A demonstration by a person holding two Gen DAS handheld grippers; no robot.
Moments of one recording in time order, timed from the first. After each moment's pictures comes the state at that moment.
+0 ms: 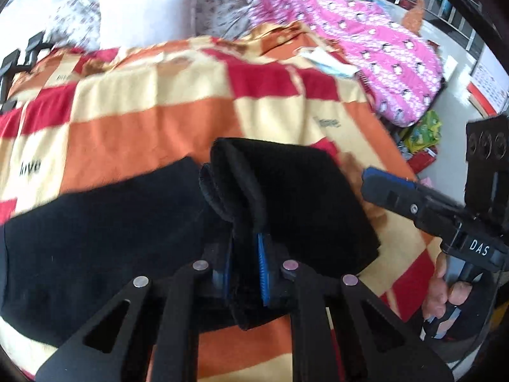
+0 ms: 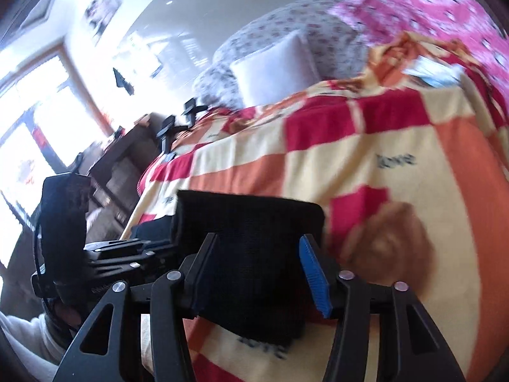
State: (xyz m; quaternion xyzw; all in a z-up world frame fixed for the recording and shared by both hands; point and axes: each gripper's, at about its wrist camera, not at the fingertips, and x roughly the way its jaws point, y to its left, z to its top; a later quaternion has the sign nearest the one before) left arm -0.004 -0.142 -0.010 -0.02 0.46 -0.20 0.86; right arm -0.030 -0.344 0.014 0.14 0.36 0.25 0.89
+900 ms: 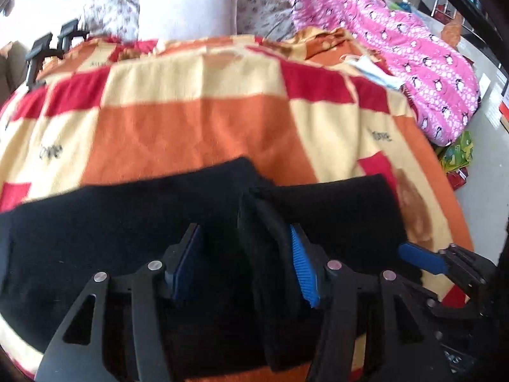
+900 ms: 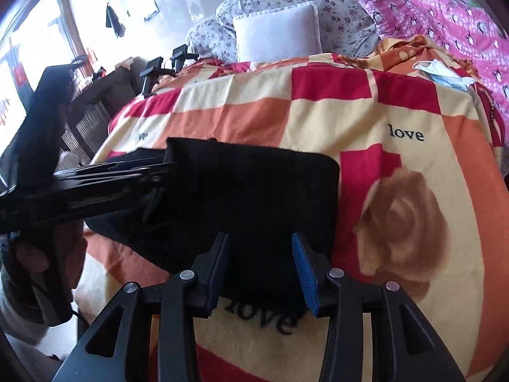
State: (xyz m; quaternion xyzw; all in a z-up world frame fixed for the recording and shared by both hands) left arm 0.021 -0.132 -0.035 -0.03 0.45 -0.12 0.88; right arm -0.046 -0.304 -0.023 0.01 0.42 0.18 0.89
